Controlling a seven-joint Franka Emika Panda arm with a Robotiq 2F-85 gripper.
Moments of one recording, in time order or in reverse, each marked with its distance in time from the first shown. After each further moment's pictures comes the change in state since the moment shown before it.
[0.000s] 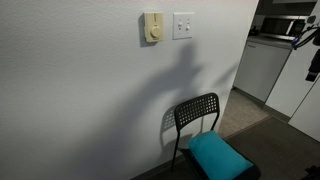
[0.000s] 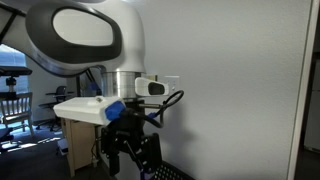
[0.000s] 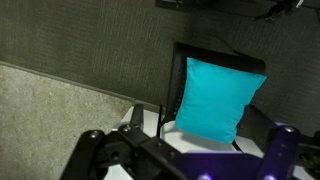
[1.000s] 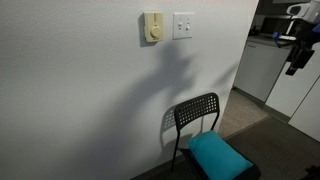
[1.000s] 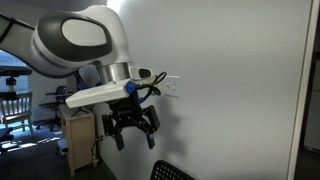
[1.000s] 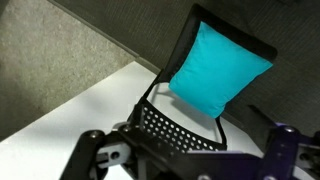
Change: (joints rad) arm 0.098 0.004 0.077 0.014 -0.048 0.156 -0.094
